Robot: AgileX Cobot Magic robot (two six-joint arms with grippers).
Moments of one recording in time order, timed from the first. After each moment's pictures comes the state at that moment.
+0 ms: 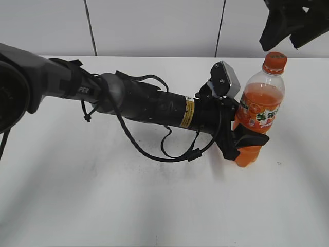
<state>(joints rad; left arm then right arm) -0.68 2.41 -1.59 1.33 -0.83 -0.89 0.32 1.60 -1.55 0.11 1.22 -0.02</state>
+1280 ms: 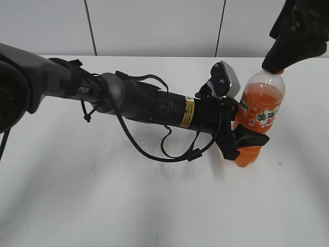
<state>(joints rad) -0.68 2.41 -1.59 1.33 -0.83 -0.89 0.32 1.58 -1.52 0.17 1.23 -0.91</state>
